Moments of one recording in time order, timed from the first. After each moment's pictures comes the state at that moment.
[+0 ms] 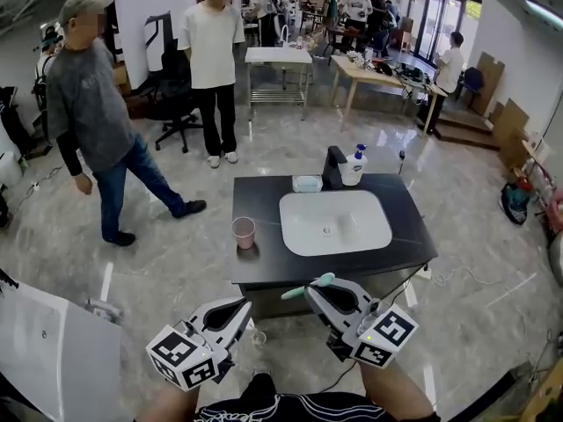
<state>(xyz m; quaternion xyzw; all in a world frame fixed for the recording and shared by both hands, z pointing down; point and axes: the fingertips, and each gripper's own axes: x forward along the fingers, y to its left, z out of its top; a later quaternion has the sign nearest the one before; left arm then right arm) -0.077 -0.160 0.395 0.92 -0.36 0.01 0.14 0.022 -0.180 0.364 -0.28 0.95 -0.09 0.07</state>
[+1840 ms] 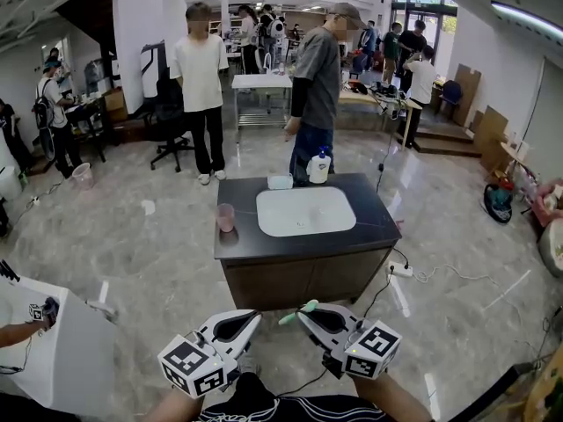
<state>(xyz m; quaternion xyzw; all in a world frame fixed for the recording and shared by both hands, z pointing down) 0.016 -0.003 0.398 0.94 -0.33 0.02 0.09 0.085 -0.012 0.410 -0.28 0.95 -0.11 0.04</state>
